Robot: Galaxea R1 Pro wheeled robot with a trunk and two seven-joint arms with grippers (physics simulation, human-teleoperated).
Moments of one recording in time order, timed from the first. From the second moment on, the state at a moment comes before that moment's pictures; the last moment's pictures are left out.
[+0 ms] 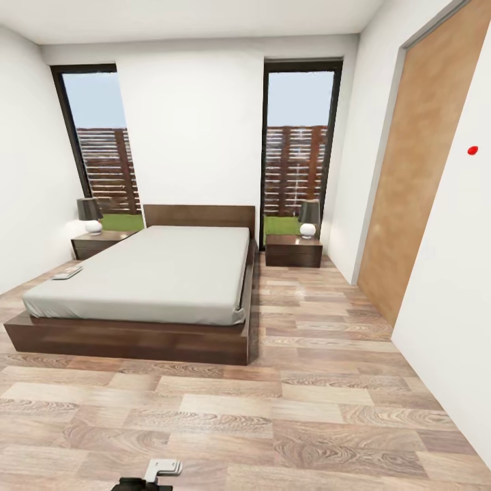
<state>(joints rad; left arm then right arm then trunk) -0.47 0.00 -0.01 -0.19 -0.01 0.27 -0.04 -0.27 0.06 0.02 -0.30 0.00 0.02 0.00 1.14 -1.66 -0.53</state>
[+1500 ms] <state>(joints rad) -0.46 0.00 -0.01 -0.18 0.00 0.18 -0.04 -0.27 0.05 0.02 -0.30 0.00 0.01 -0.01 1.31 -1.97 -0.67</state>
